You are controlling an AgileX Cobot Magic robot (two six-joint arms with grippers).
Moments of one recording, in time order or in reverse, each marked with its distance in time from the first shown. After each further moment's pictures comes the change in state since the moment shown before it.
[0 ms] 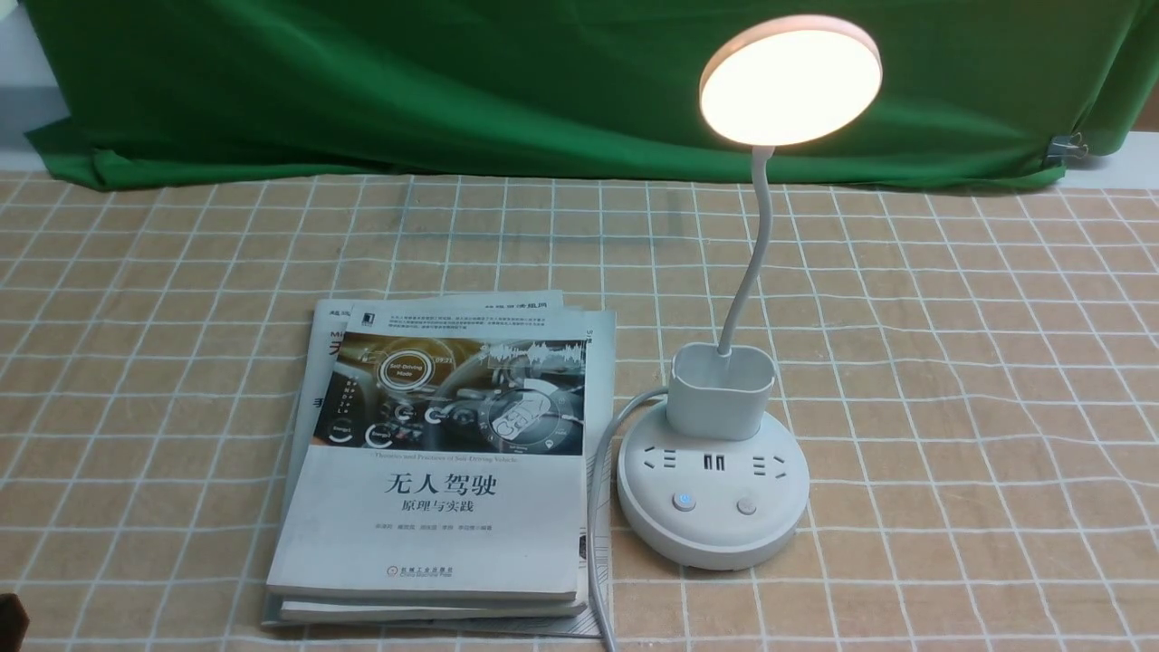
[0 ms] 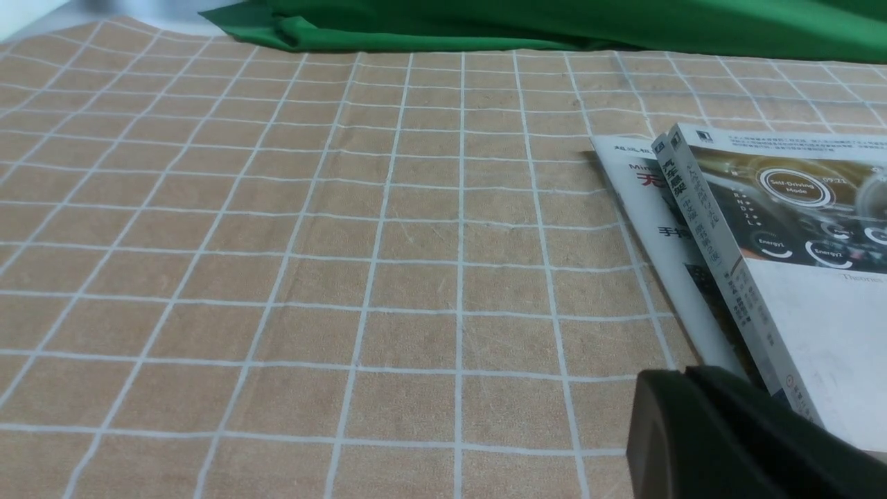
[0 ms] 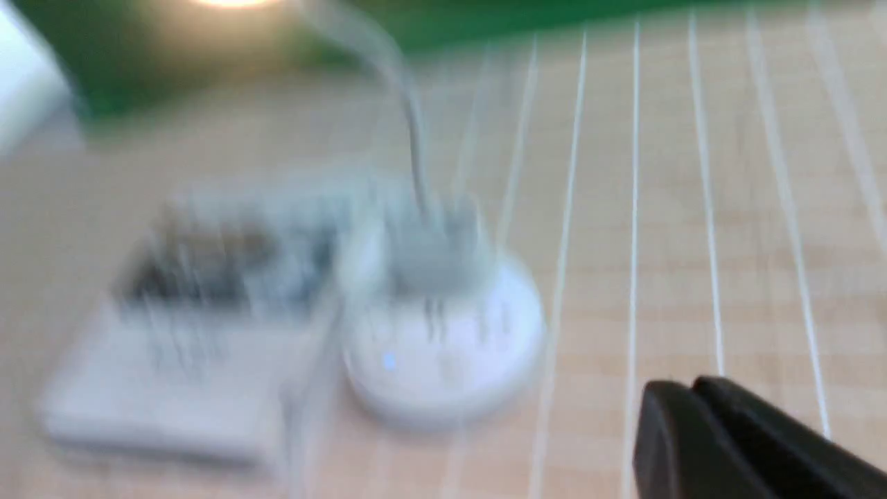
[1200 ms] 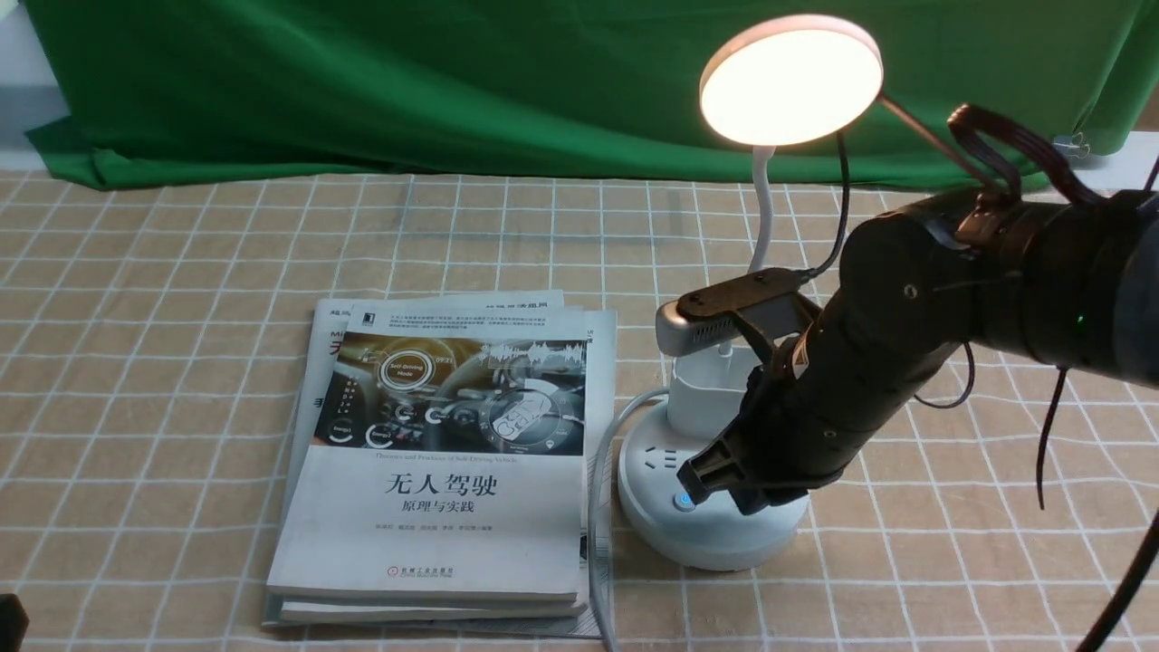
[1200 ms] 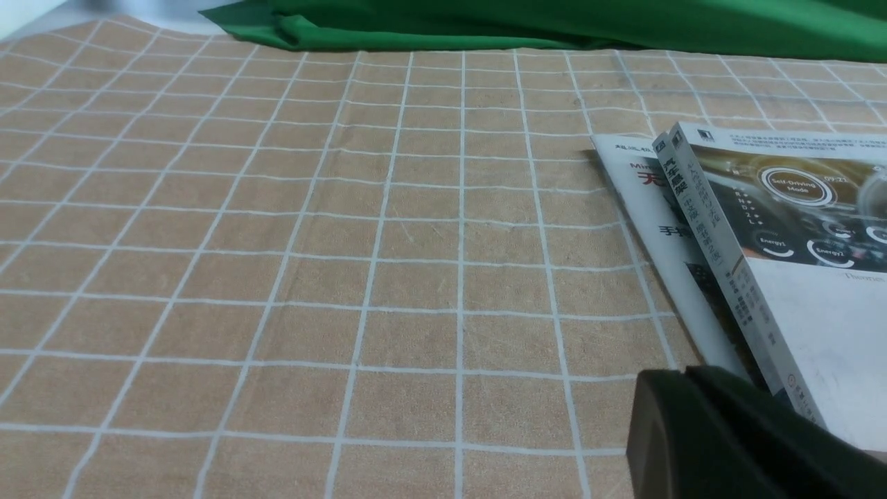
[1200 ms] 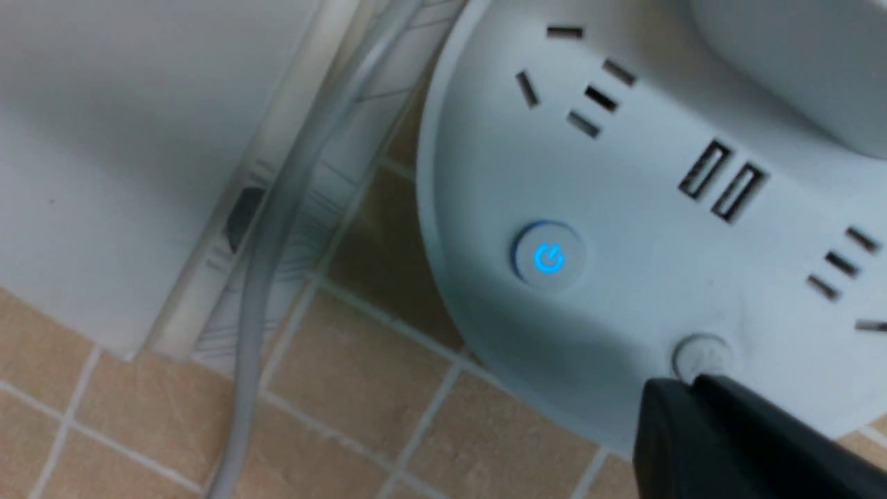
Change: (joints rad) right arm 0.288 1.163 -0.585 -0.041 0.126 -0.150; left arm 0.000 0.000 0.000 0.000 0.000 0.000
